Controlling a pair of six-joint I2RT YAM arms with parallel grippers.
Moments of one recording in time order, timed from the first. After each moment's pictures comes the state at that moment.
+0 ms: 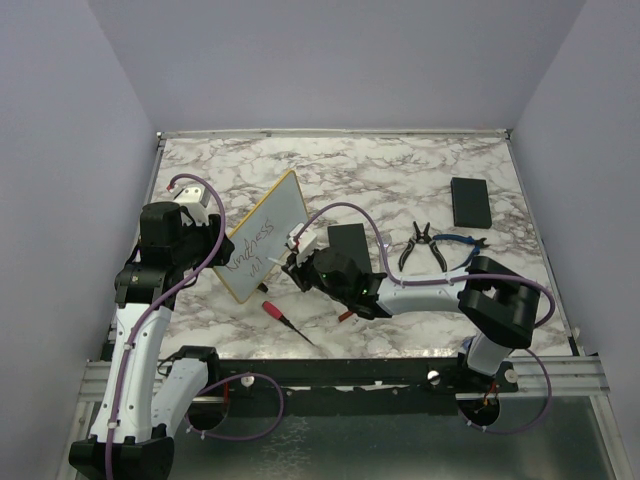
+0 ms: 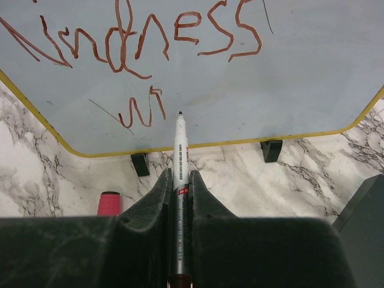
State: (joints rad) left arm -0.05 0.80 0.97 -0.81 0.25 -0.12; right arm 1.14 1.71 0.90 0.53 0.23 0.08
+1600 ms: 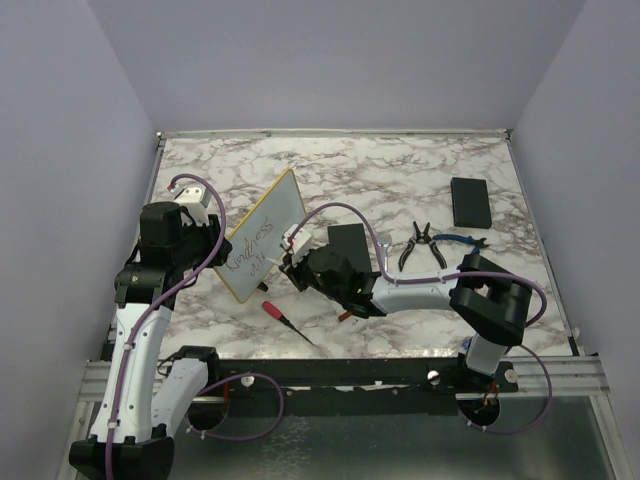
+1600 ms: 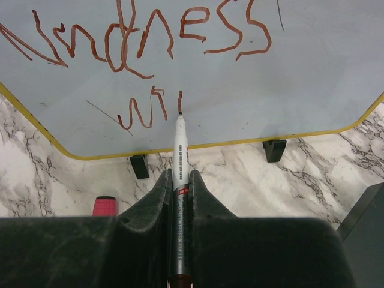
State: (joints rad) left arm -0.05 0.80 0.97 -0.81 0.26 -0.12; right arm 1.13 1.76 0.93 0.52 0.23 0.05
